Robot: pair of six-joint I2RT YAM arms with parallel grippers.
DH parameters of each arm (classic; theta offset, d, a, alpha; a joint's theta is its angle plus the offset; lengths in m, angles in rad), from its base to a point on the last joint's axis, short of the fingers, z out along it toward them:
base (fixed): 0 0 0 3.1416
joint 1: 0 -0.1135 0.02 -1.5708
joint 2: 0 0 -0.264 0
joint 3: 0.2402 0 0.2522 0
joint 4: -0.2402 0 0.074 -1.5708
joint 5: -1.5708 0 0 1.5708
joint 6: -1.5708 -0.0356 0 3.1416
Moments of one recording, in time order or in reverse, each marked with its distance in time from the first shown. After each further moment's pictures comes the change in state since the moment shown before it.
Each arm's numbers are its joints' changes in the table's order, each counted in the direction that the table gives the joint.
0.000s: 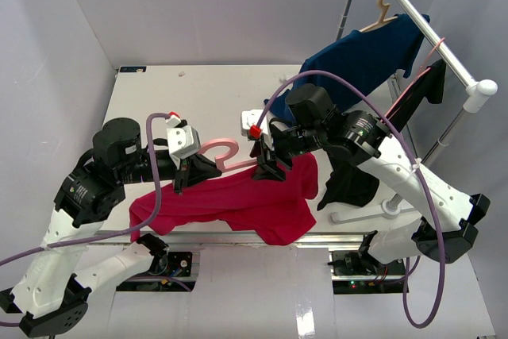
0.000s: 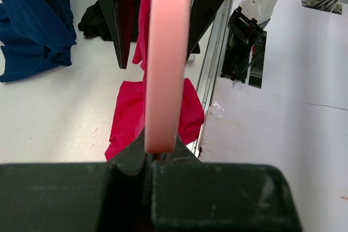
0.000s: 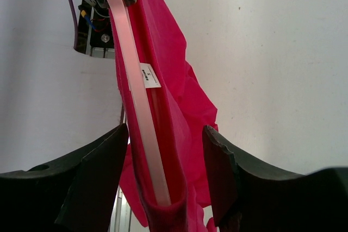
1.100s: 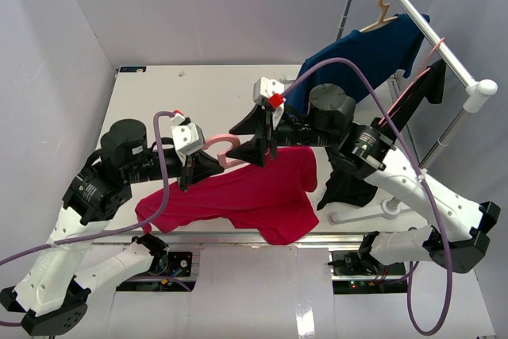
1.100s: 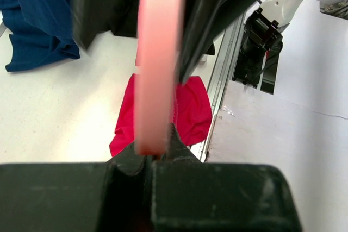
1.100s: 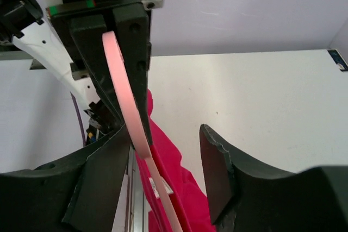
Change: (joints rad) left arm 0.000 0.010 -0.074 0.071 0.053 0.034; right arm -0.017 0.106 -0.182 0.647 -0.026 -0.400
